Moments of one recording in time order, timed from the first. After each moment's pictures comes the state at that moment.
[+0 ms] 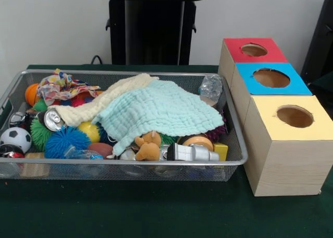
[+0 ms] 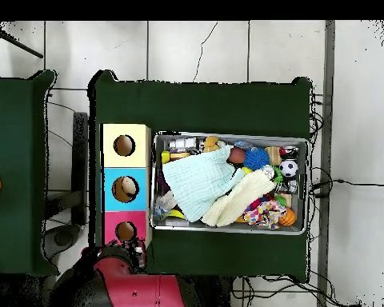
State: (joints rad) arm 0.02 -1.26 0.00 2.18 0.03 0.57 1.57
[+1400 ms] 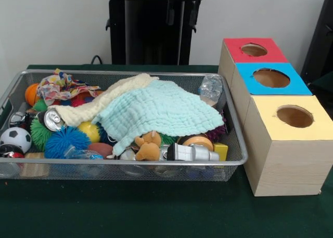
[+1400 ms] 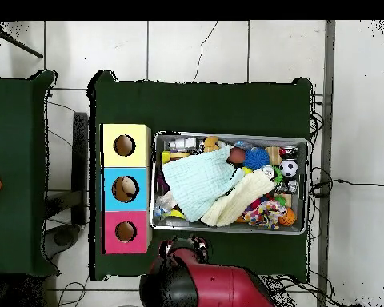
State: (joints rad) arm -0.31 -1.07 0.05 2.27 -0.24 0.30 1.57
